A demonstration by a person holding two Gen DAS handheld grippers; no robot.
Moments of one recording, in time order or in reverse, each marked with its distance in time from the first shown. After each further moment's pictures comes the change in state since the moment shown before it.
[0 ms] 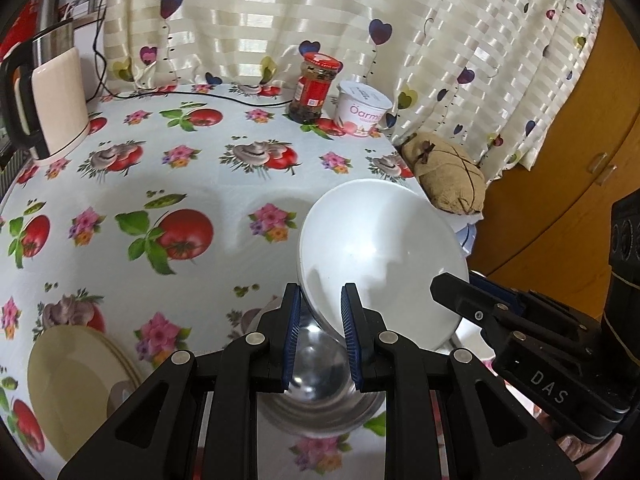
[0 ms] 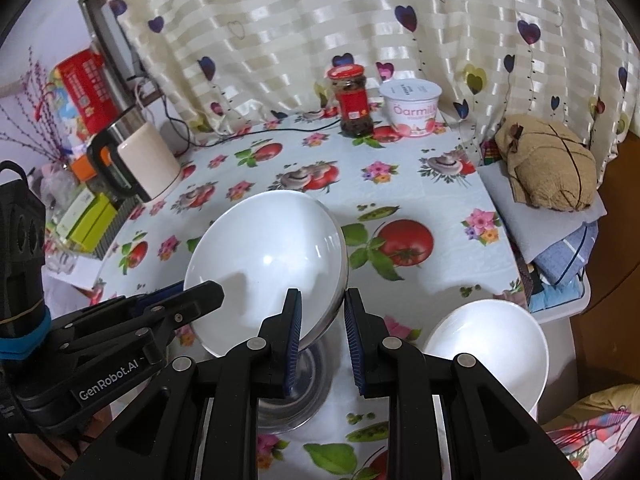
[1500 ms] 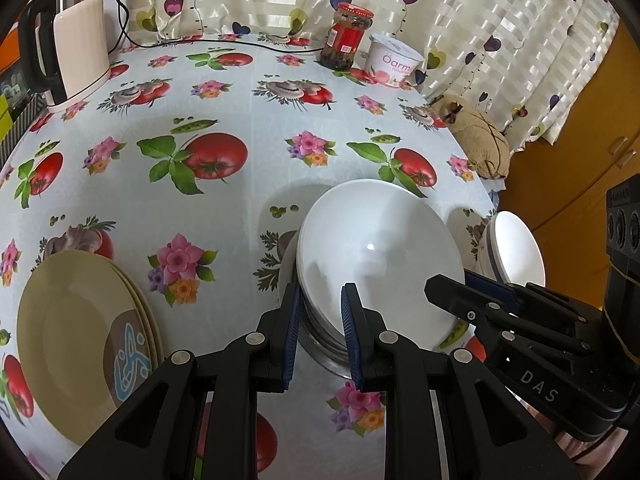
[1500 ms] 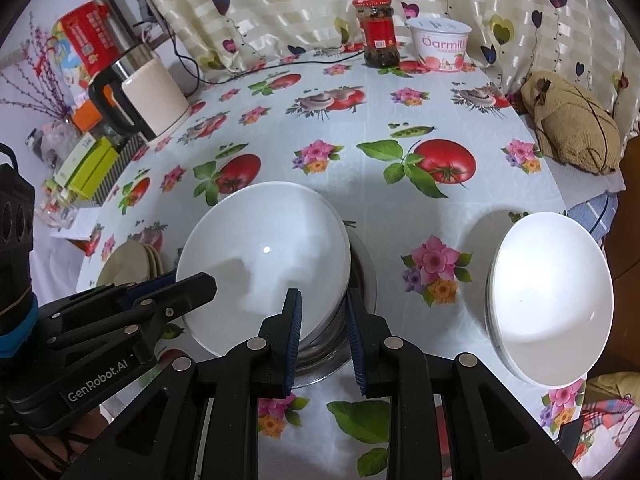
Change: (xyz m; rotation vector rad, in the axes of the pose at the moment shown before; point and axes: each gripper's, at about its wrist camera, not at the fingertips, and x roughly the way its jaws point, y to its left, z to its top) left arm 0.020 0.026 -0.050 -0.031 0.116 0.055; right arm 0.041 0.019 -0.051 -0.023 0.164 0.029
